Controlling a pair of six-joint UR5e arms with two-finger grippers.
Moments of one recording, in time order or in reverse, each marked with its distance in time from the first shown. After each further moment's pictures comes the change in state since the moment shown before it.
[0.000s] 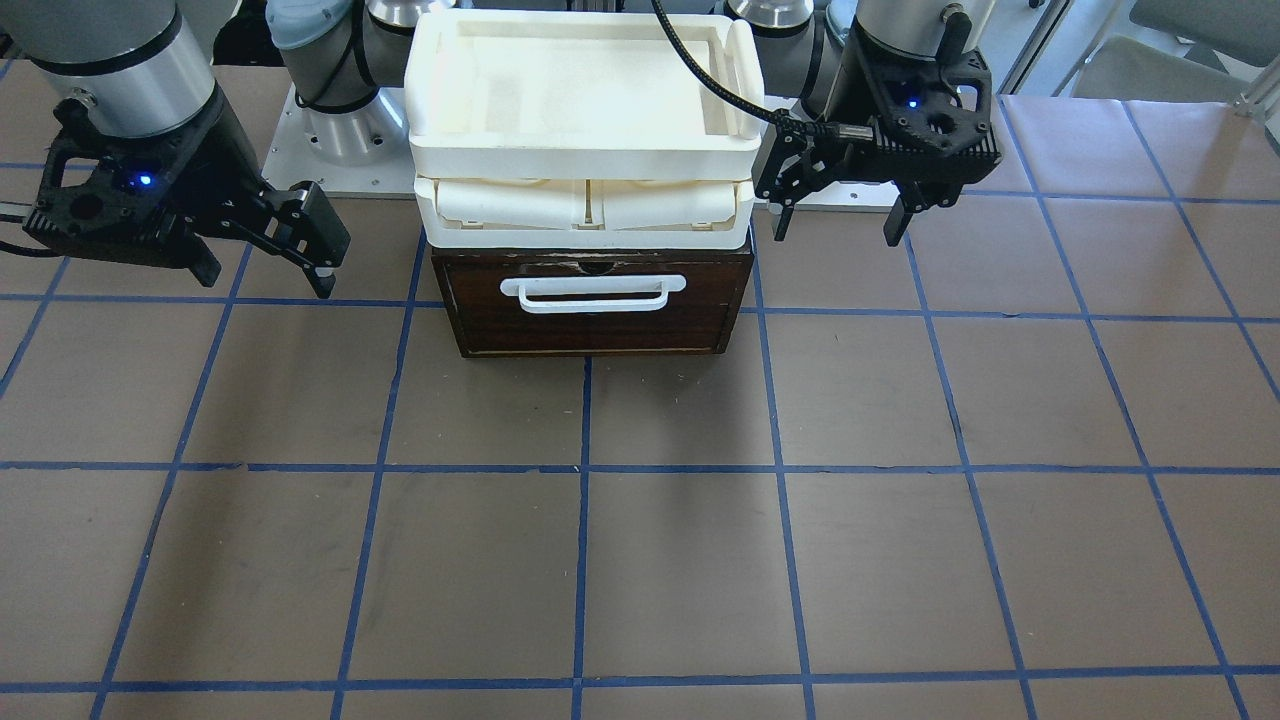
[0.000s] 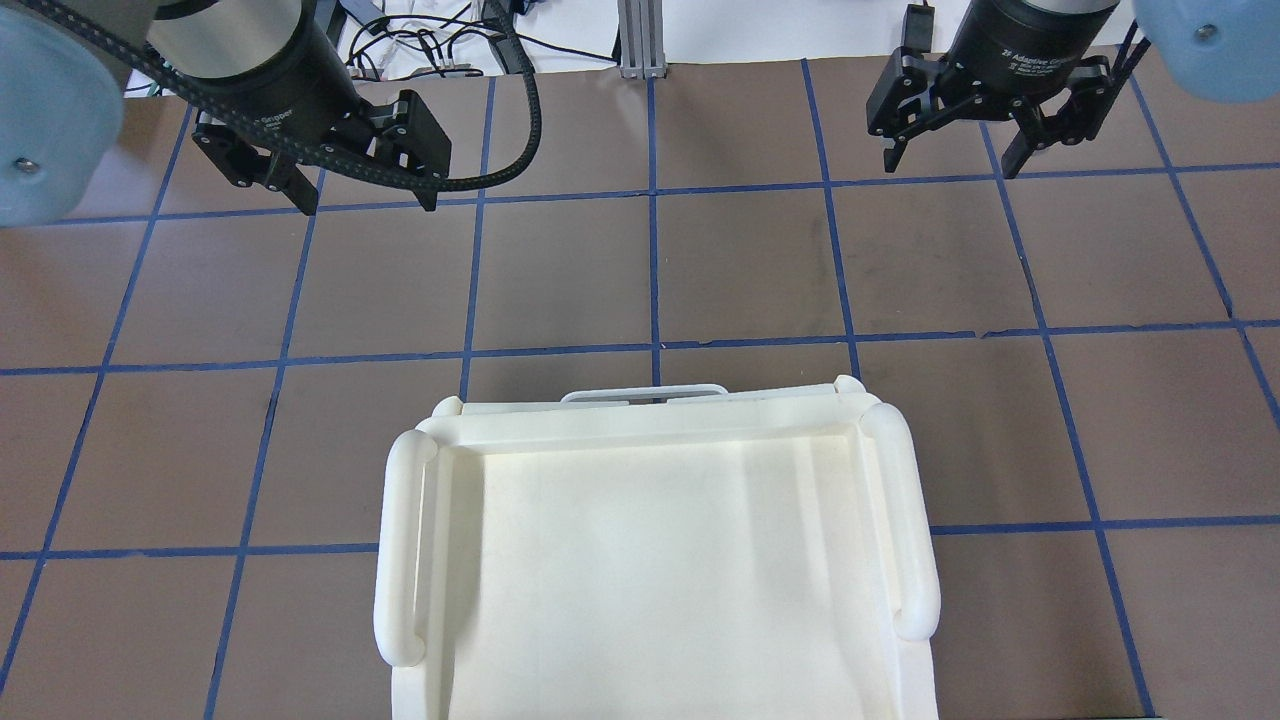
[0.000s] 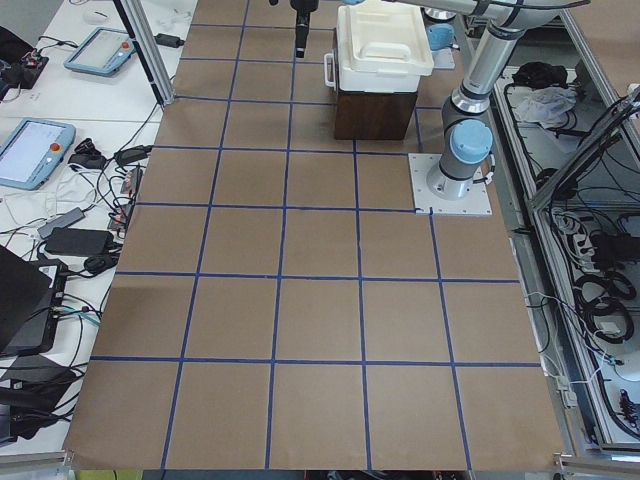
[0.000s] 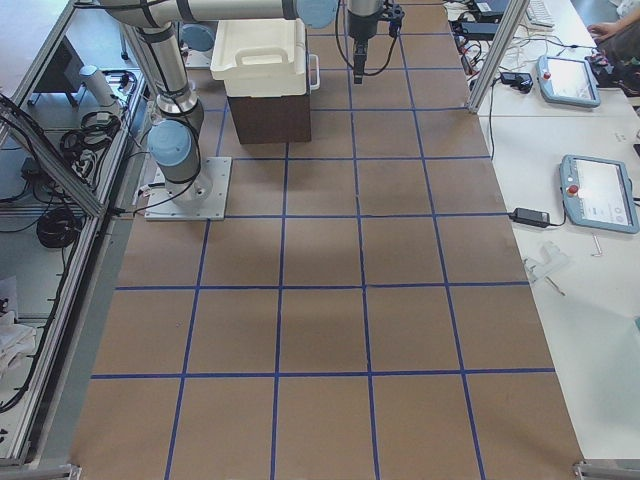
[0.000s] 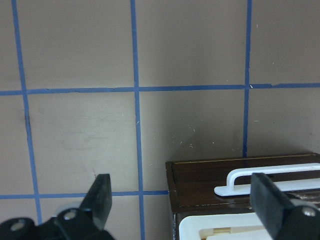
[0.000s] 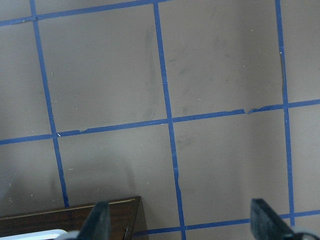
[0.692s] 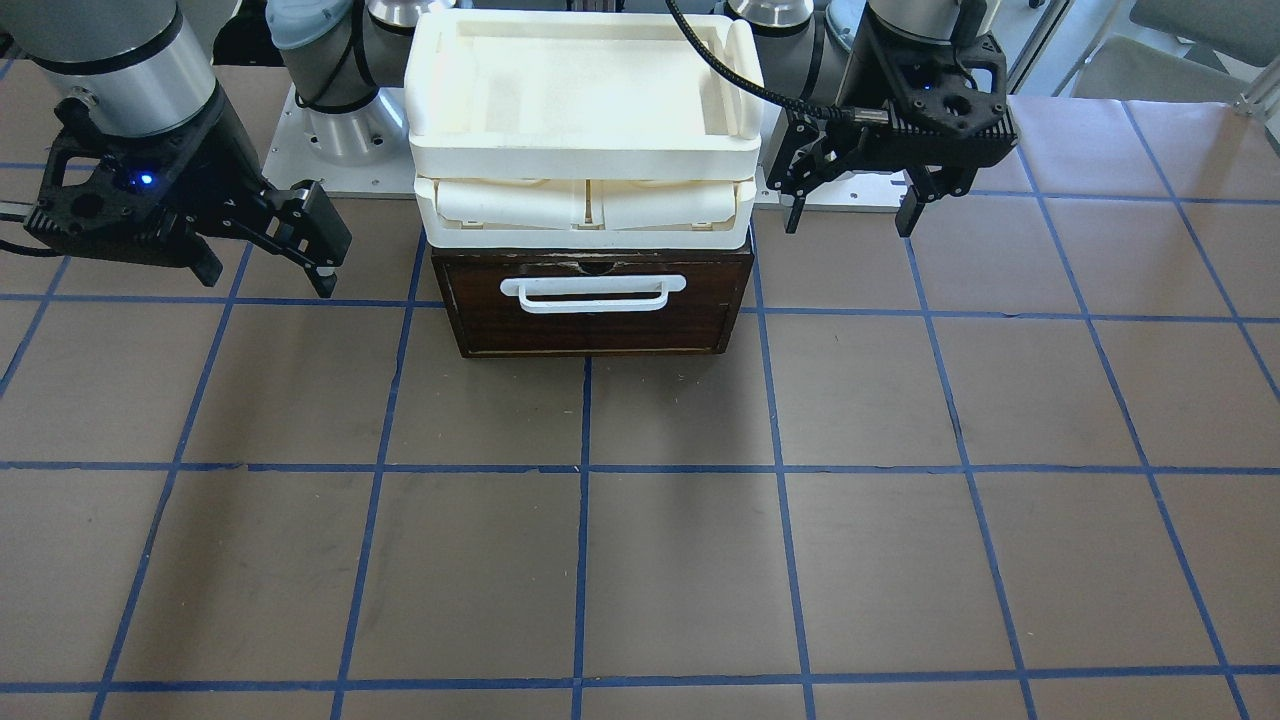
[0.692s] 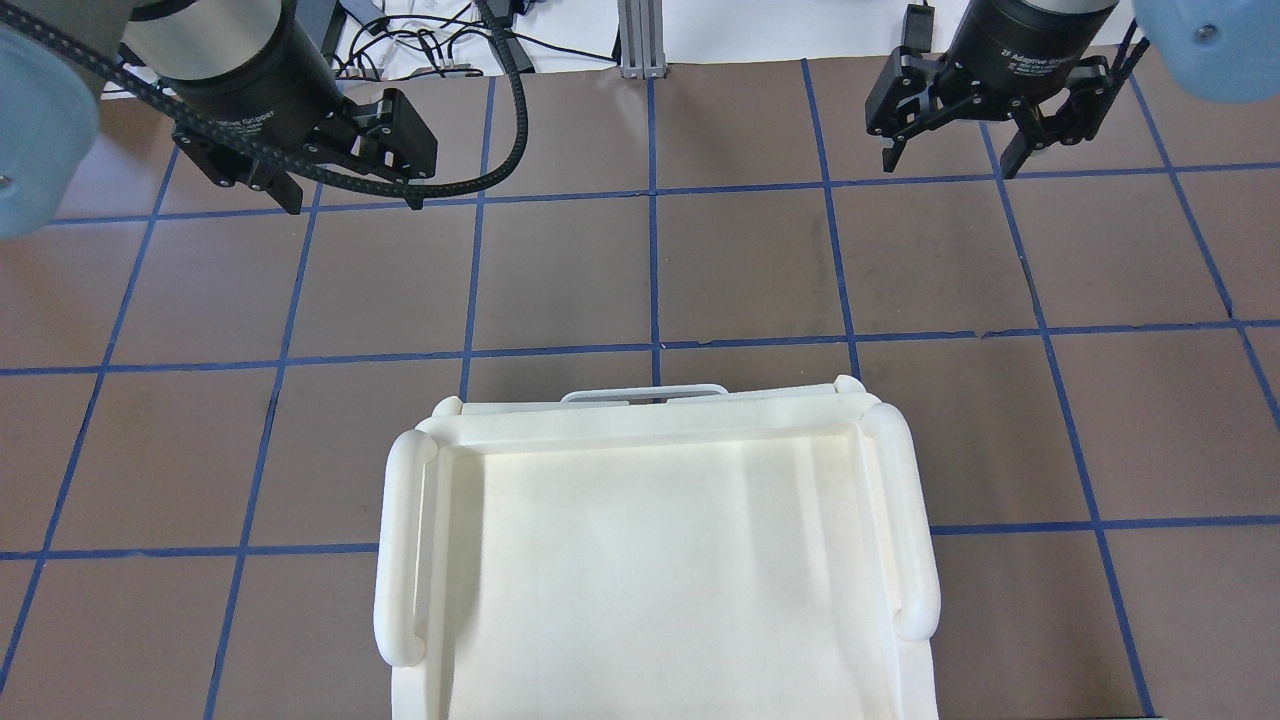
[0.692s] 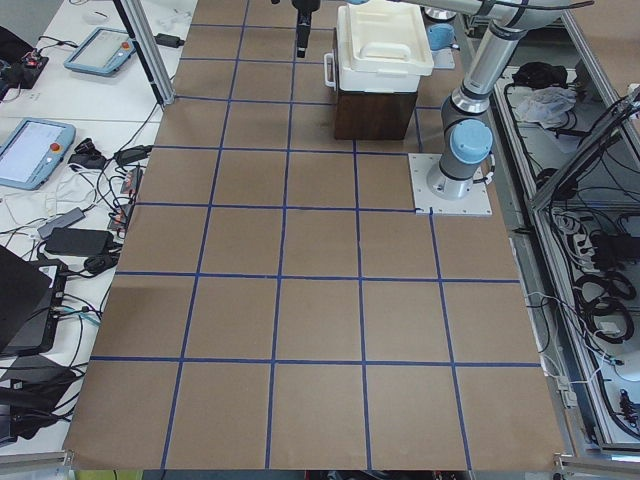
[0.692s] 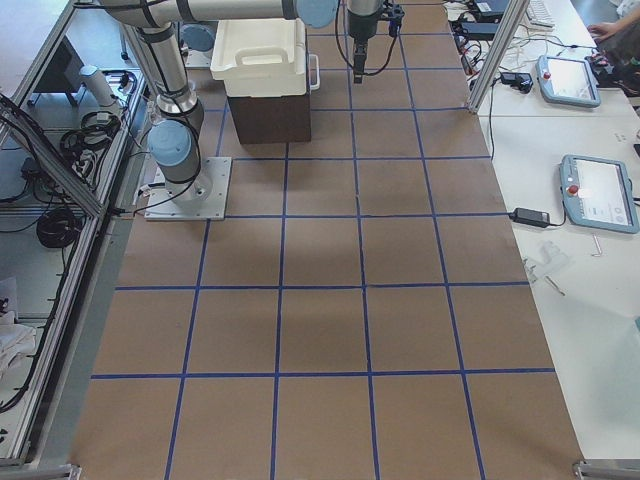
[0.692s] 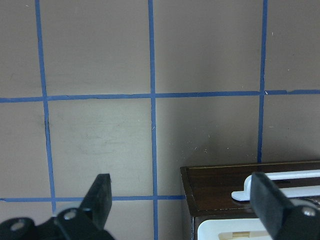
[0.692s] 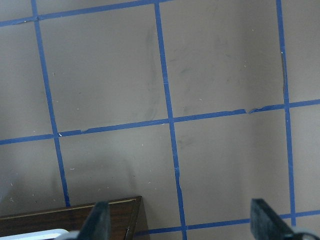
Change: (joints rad) left arm 0.004 0.023 -0.010 0.002 0.005 -0.004; right arm 0.001 -0.001 0.000 0.001 0.002 0.001
